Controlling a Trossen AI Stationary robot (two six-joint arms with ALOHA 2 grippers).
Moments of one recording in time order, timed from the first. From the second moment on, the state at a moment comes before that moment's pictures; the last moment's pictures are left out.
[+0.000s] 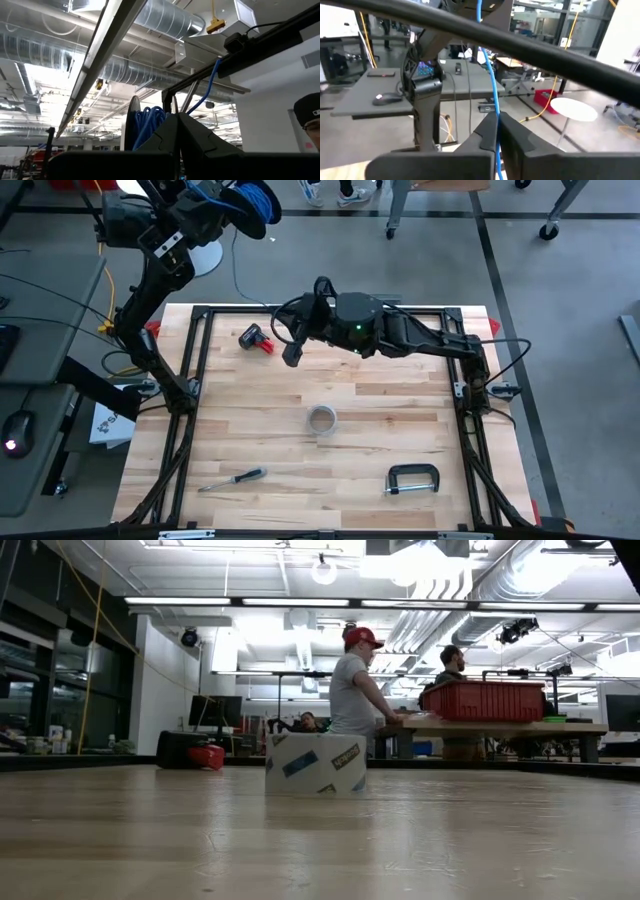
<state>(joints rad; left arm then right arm) 0.46 1.67 2.36 0.39 0.70 -0.81 0.03 1.99 2.36 -0.39 0.40 -0.09</state>
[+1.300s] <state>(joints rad) 0.88 1.41 2.36 -0.73 0.79 -0.73 0.29 1.61 2.36 -0.82 0.59 -0.09</state>
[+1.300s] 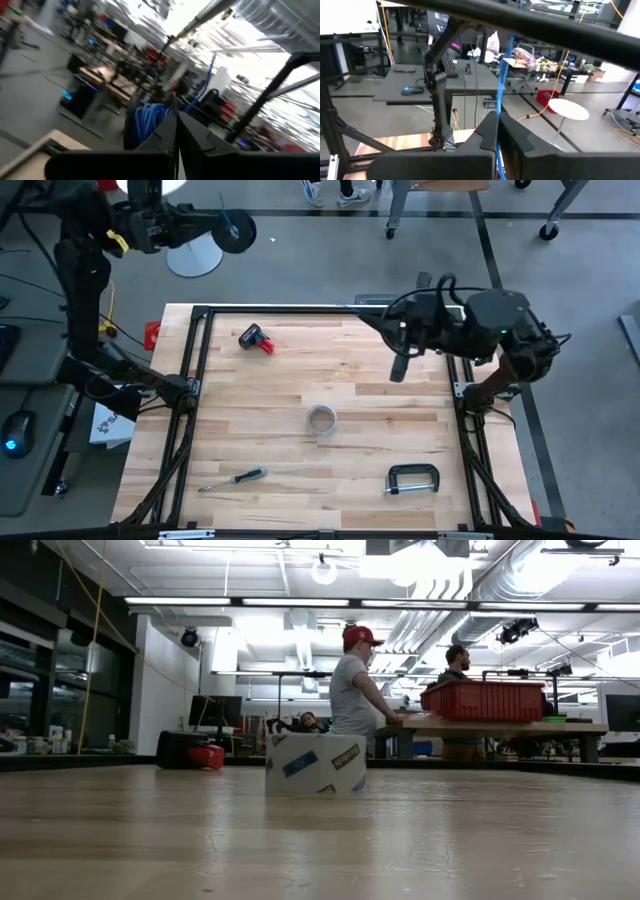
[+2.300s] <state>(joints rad) 0.58 1.57 2.36 -1.09 0.99 -0.70 0.31 1.60 2.35 -0.75 0.60 -0.14</state>
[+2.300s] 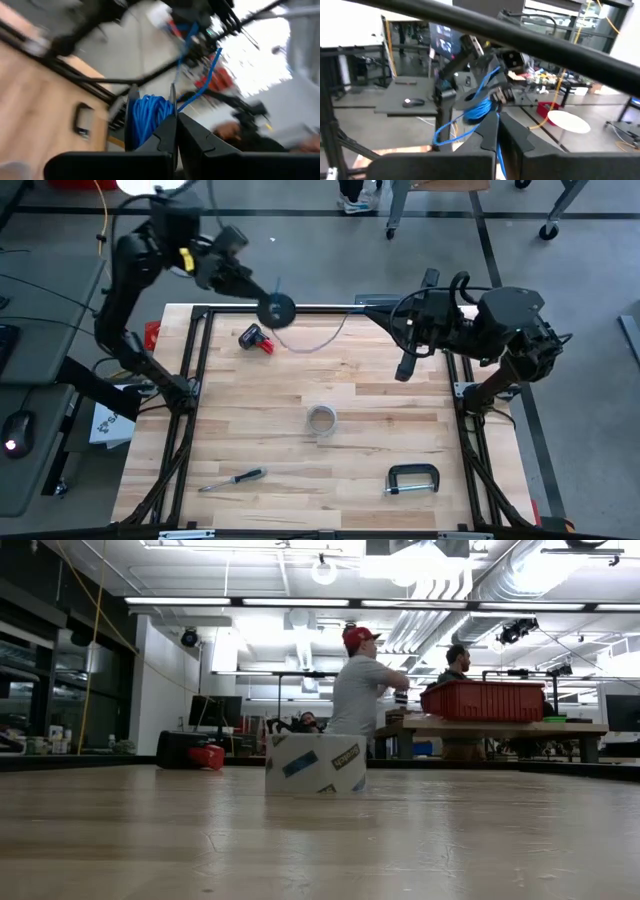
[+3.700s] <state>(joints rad) 0.25 1.80 2.36 0.17 1.05 -1.17 0.17 1.78 2.36 -0.39 0.21 -0.10</state>
